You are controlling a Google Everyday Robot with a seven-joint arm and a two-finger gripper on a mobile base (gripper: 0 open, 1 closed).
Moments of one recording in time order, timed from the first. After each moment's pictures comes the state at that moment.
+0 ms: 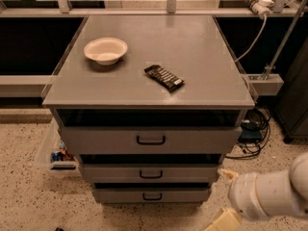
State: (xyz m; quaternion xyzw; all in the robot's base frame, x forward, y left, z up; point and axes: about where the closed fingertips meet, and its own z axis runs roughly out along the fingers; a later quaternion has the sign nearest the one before) arm 0.348 -0.155 0.678 -0.46 0.82 0.21 0.25
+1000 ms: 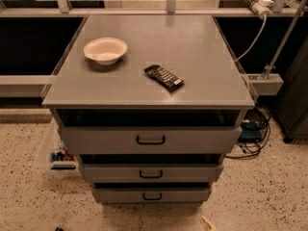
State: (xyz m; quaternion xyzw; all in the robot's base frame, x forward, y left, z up) arm 0.284 -0.107 0.511 -0.38 0.81 0.28 0.34
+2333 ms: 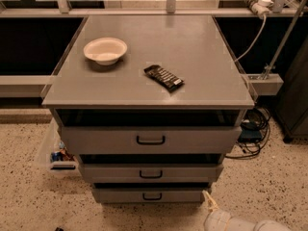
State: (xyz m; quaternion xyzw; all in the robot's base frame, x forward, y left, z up) arm 0.356 -0.128 0.512 -0.40 0.81 0.18 0.39
